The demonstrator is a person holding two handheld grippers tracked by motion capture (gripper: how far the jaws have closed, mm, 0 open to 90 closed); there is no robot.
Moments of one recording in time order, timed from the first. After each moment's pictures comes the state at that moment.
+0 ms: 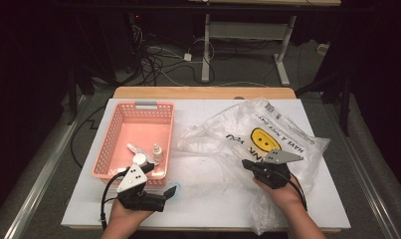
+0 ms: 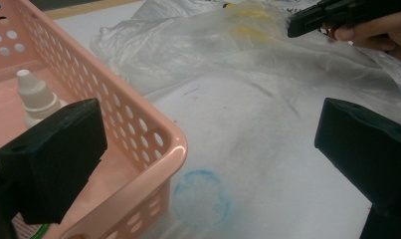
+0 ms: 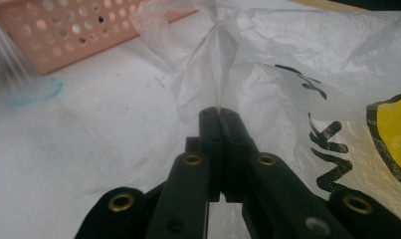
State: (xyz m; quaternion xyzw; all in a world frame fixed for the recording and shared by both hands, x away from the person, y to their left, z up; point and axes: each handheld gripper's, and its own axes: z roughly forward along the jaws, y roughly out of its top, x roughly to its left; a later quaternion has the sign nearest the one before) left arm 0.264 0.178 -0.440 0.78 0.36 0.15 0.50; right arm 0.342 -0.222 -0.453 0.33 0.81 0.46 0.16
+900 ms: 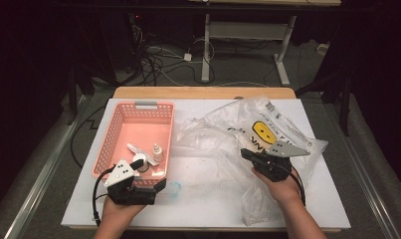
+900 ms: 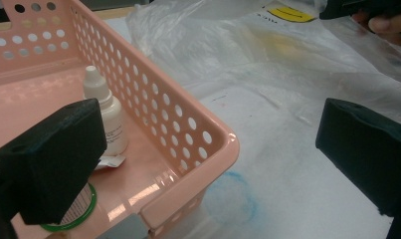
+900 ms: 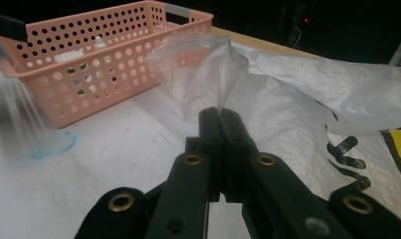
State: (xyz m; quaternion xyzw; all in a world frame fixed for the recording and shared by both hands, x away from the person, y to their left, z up) left arm 0.270 0.201 -0.438 0.75 0.39 0.15 0.51; right arm 0.345 -0.218 -0.428 0.31 0.78 0.52 0.18
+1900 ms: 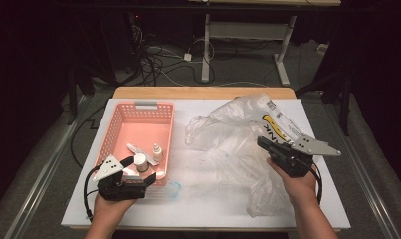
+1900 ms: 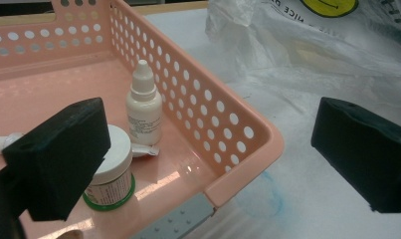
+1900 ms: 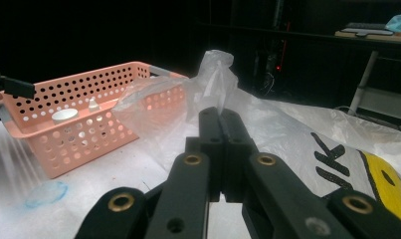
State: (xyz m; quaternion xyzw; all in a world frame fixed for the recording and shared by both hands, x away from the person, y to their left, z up) left arm 0.277 0.226 -0.437 0.74 0.42 0.15 0.50; right arm 0.334 -0.247 -0.389 0.31 0.72 0.57 0.24
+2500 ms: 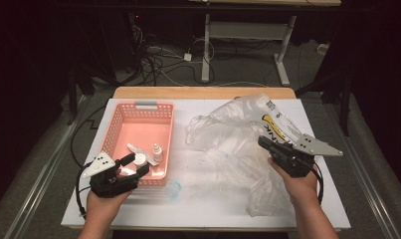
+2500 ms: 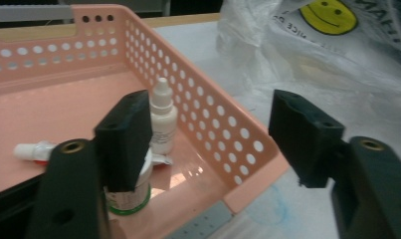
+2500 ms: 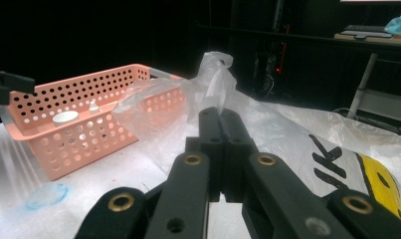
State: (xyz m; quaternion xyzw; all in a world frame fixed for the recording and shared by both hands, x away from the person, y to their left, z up) left arm 0.283 0.240 -0.423 0.72 0.44 0.15 0.51; right arm 0.334 -0.248 -0.388 0.31 0.72 0.57 0.23
